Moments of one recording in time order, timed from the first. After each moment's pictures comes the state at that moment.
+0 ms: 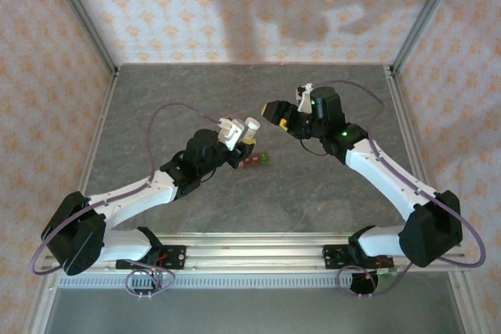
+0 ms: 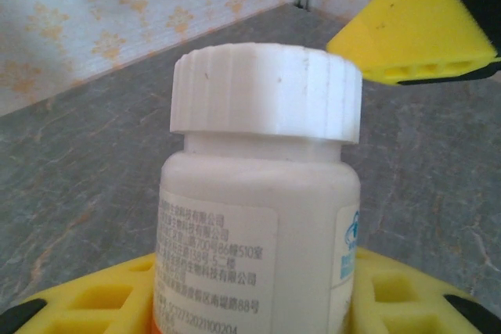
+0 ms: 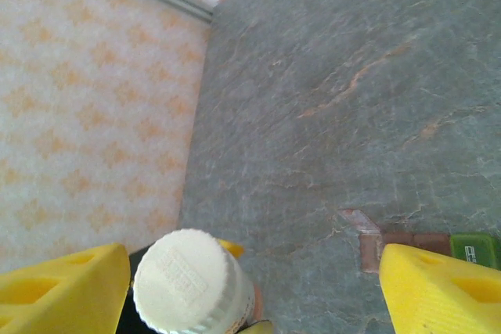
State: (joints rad) left arm -0.67 1.26 0.68 0.26 -0.01 0.01; right arm 0.49 1.31 1.07 -0.23 -0.40 0.88
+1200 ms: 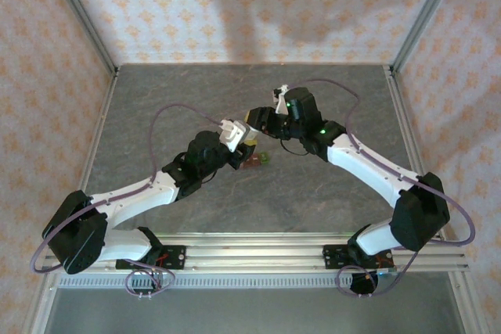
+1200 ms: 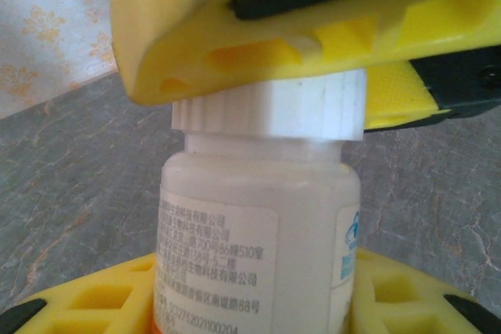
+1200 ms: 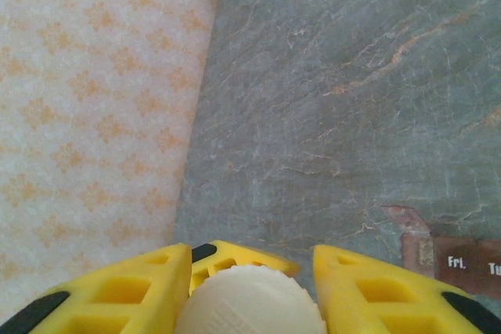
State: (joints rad) left arm -0.69 1.27 0.68 0.29 -0.01 0.01; right arm 0.62 1.43 1.14 -0.20 -0.37 0.80
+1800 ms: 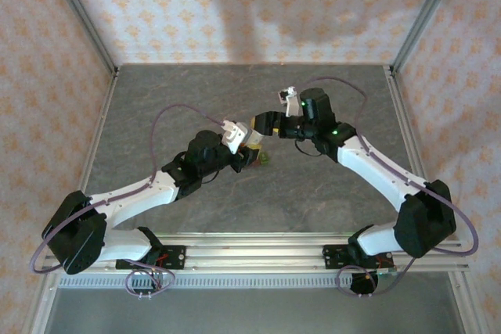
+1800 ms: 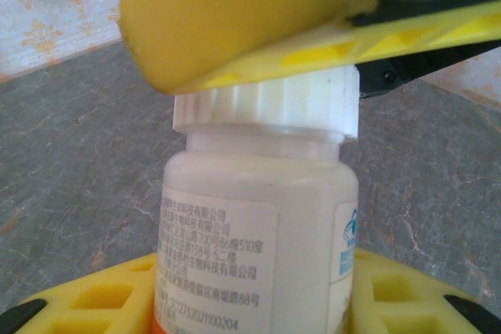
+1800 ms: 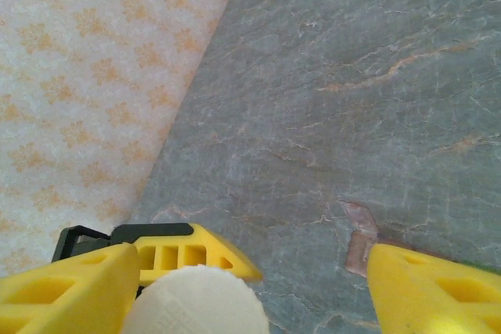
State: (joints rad) left arm -0.69 1.26 0.69 0.26 0.11 -0.04; right arm 0.52 1.37 1.07 -0.21 -0.51 0.59
